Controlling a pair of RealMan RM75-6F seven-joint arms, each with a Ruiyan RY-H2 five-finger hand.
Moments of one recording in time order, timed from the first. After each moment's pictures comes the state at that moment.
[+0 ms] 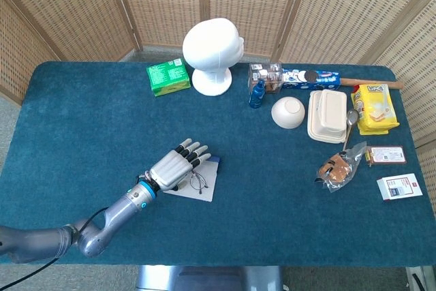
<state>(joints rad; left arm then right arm) -0.87 -1.60 -0.06 -1.45 1.27 0.87 0.41 -0.32 -1.09 0.13 -1.42 -1.40 1.78 0.34</state>
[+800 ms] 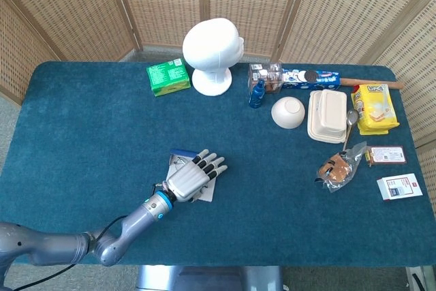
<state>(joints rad) -0.90 -1.70 -0.07 -1.48 1.19 0.88 0.58 -0.33 -1.10 0.13 -1.38 -1.39 1.79 0.38</state>
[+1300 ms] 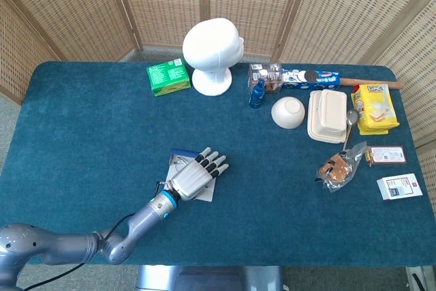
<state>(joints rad) -0.91 -1.78 -0.07 -1.38 1.18 0.89 0.66 -0.35 -1.11 0.13 -1.36 -1.39 1.79 0.41</state>
